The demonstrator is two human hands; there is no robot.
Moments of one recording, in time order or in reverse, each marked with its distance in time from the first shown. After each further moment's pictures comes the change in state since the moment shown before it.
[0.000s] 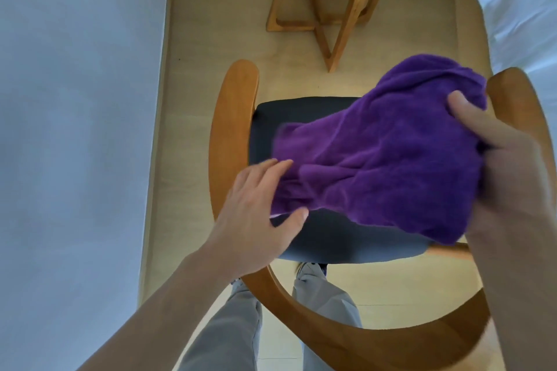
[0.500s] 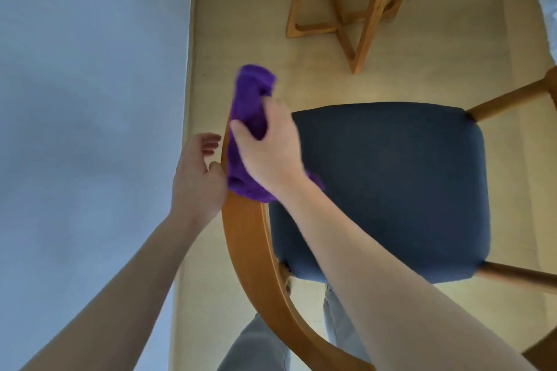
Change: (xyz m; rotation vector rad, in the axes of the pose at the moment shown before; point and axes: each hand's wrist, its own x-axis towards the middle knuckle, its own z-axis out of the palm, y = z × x) left_hand 0.070 -0.051 -0.057 -0.147 0.387 -0.387; right_hand 0.124 0.143 0.120 -0.708 -0.054 -0.397
